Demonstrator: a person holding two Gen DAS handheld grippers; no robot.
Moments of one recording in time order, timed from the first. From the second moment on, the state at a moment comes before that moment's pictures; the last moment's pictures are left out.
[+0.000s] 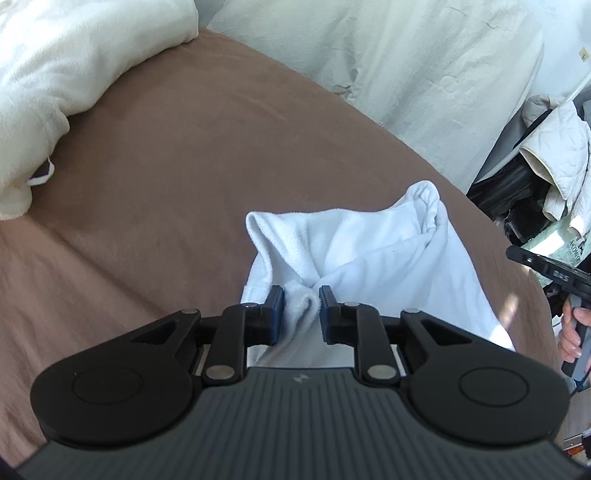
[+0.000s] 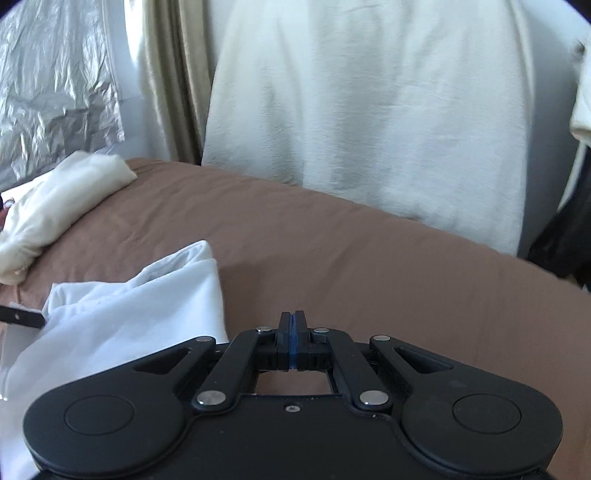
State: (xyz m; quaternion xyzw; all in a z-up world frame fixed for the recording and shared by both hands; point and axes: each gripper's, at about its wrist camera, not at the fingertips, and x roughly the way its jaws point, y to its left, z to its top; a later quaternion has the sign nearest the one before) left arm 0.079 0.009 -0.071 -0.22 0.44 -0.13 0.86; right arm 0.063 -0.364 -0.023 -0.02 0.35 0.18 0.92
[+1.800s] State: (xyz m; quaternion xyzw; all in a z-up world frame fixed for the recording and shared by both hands) left arm 0.085 0.007 -0.076 -0.21 0.46 -0.13 0.85; right arm 0.001 -0.510 -0.033 0.05 0.36 0.15 0.92
